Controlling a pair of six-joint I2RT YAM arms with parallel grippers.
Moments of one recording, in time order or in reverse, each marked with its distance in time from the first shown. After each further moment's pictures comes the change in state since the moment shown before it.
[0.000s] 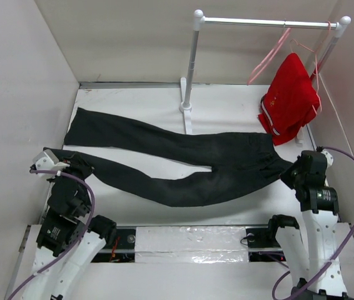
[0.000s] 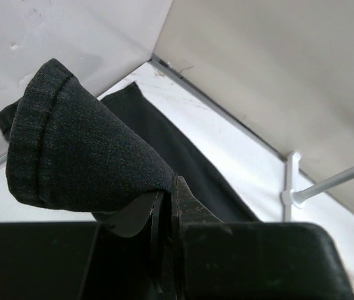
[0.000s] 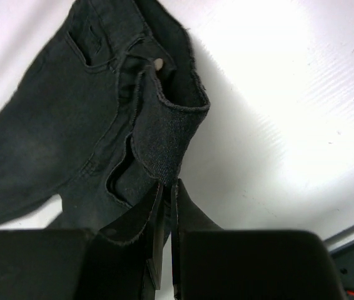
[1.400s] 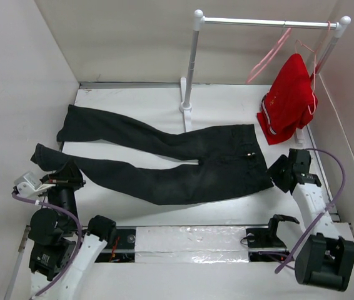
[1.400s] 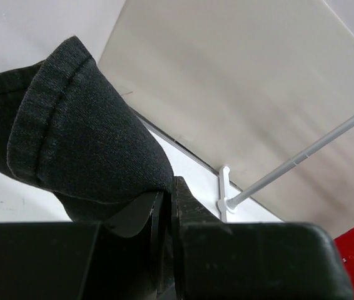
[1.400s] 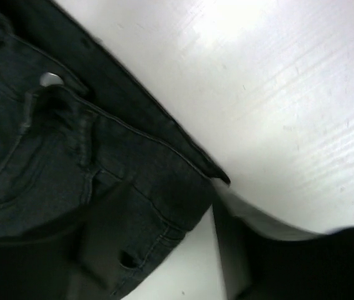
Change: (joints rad) left arm 0.046 -0.187 0.012 0.018 0.191 0.000; right arm -0.066 0.299 -0.258 0.383 -0.149 -0.039
